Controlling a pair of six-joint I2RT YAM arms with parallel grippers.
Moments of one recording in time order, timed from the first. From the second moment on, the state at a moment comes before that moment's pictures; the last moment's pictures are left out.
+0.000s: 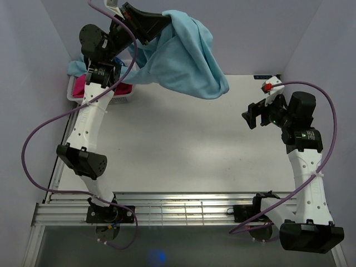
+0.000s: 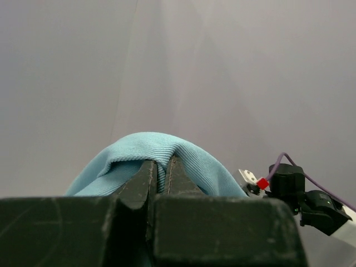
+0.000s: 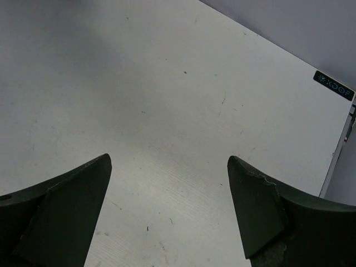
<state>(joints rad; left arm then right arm) -0.29 1.75 2.15 0.28 0.72 -0.76 -0.04 0.98 1.15 -0.57 -0.53 -0.35</state>
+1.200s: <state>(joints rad) -0.40 1.98 2.08 -0.19 0.60 -0.36 -0.03 1.11 1.17 -0.64 -0.49 -0.38</state>
